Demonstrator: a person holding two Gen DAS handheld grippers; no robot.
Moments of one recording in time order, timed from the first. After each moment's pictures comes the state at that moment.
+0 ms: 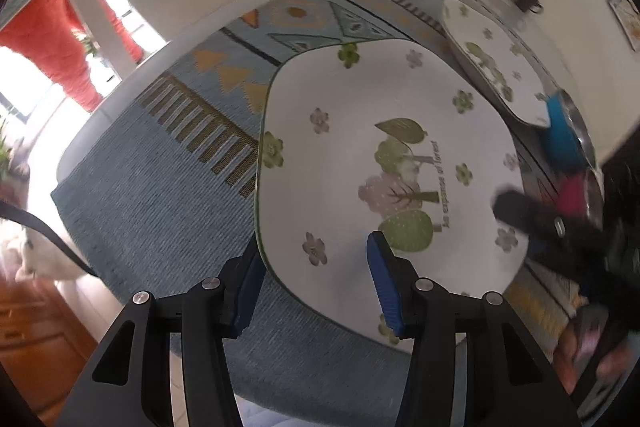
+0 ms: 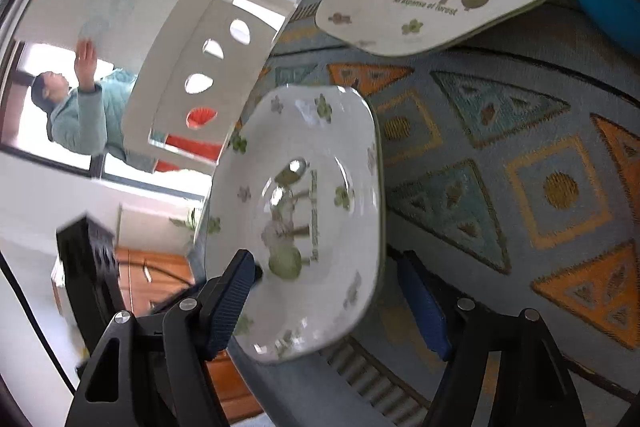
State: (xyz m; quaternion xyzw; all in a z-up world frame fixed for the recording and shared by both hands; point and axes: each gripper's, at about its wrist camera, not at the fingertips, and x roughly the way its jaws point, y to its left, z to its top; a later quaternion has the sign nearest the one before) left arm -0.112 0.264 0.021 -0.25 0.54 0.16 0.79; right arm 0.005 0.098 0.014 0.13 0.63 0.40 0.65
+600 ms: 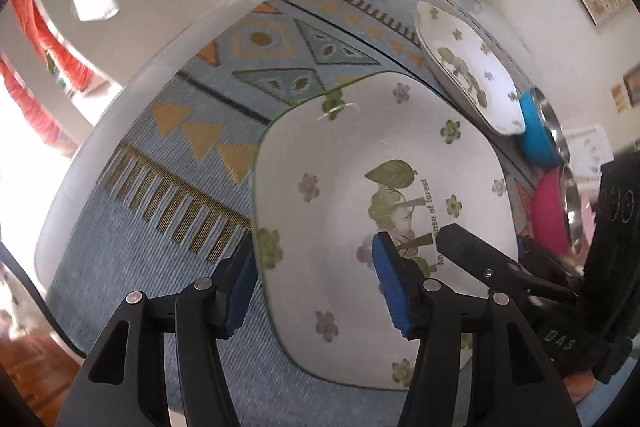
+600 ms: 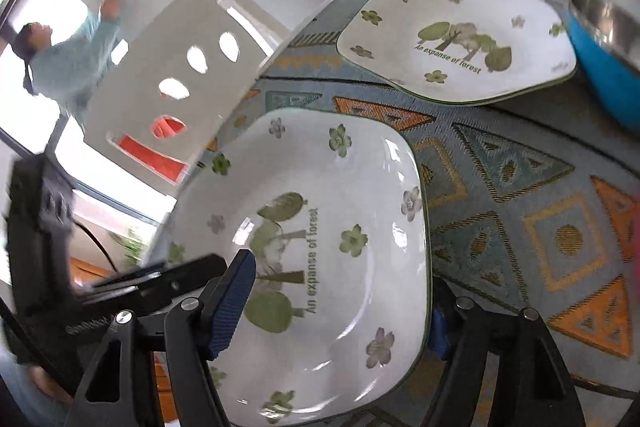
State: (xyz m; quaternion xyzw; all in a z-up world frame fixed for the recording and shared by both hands) left arm -0.084 0.292 0.021 -0.23 0.54 0.06 0.81; right arm -0.025 0.132 0.030 0.01 0.55 0.34 0.76
